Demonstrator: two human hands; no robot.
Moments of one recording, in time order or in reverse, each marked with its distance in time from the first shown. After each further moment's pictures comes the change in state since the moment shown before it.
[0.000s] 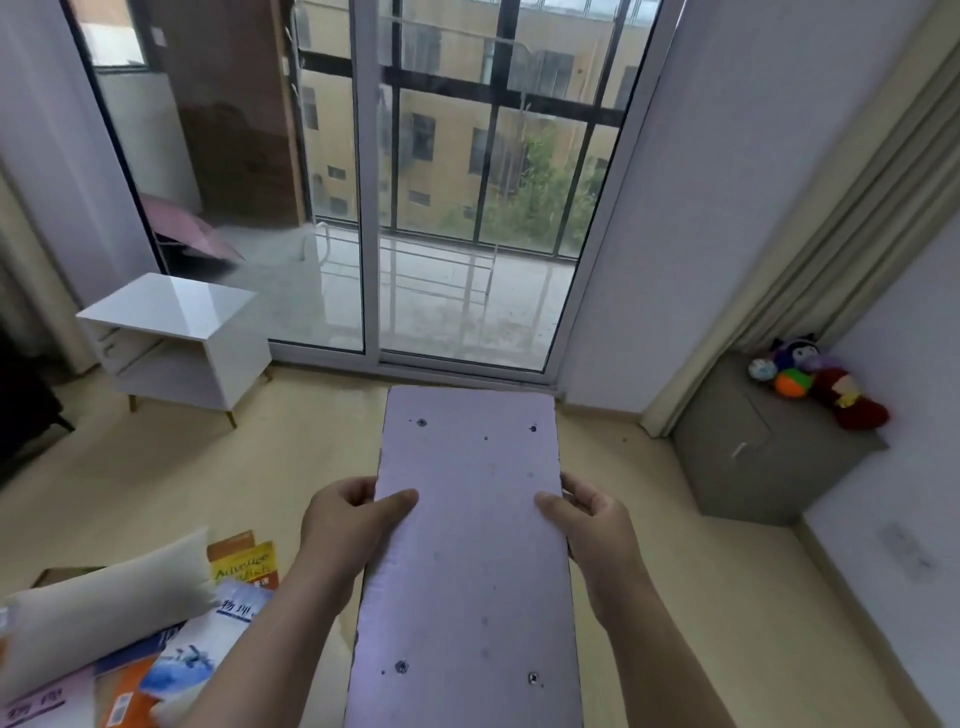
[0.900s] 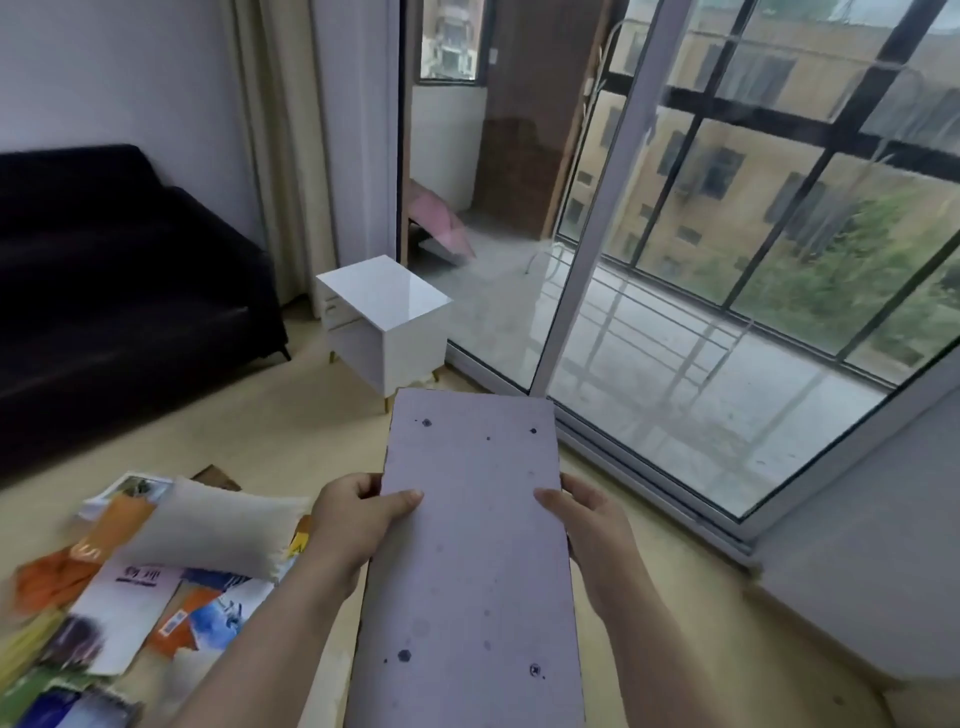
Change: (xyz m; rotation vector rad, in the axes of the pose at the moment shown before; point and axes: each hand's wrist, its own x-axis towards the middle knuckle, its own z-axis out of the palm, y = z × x) left_hand 0.269 0.046 0.053 -0.176 0.569 -0.084; right_hand 0.389 -0.050 0.088 -0.187 -0.618 0.094
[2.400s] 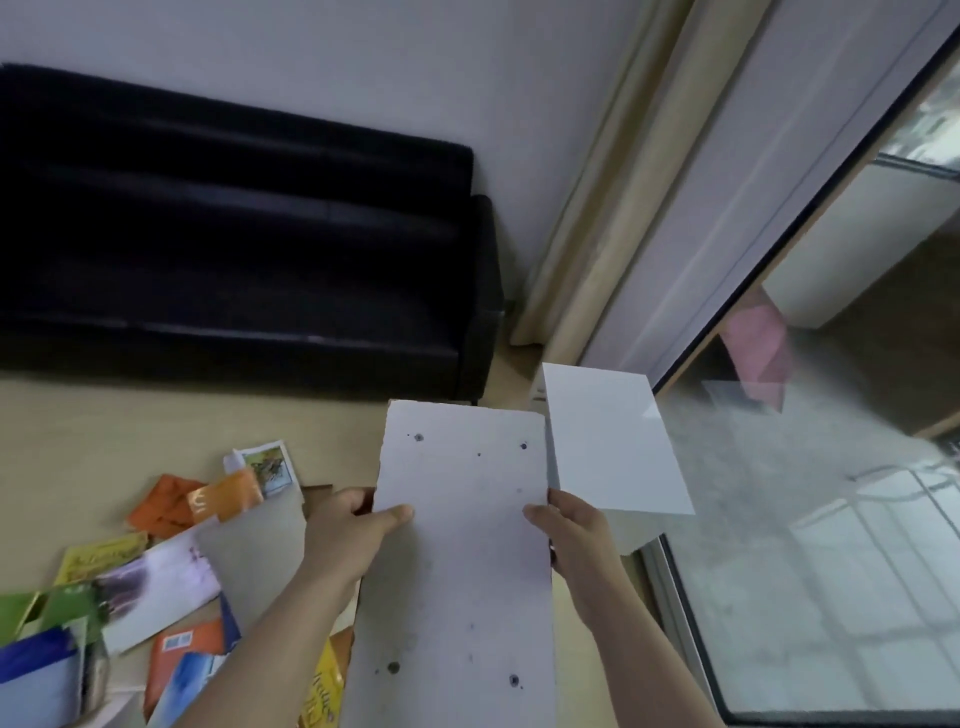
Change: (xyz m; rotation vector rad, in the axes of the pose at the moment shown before) left_hand 0.538 0.148 -0.089 -0.211 0.794 -0.141; right_hand 0.657 -0.140 0.331 -0.428 -0.766 0.085
